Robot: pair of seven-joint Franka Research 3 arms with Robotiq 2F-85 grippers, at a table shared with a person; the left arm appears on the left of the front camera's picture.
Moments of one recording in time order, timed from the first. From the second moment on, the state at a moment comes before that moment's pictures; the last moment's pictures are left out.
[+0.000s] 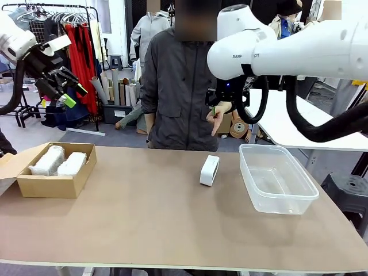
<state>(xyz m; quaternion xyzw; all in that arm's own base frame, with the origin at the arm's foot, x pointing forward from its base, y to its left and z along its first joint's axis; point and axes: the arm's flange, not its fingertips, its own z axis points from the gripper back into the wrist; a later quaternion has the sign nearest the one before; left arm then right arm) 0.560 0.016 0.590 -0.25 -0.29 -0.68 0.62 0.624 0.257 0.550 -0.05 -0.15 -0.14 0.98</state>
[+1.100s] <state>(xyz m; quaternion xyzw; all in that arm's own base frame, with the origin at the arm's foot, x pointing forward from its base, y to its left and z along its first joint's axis) 0.560 0.016 0.590 -0.25 -0.29 -0.68 0.62 0.628 0.278 0.402 -0.01 -0.10 -0.14 0.99</state>
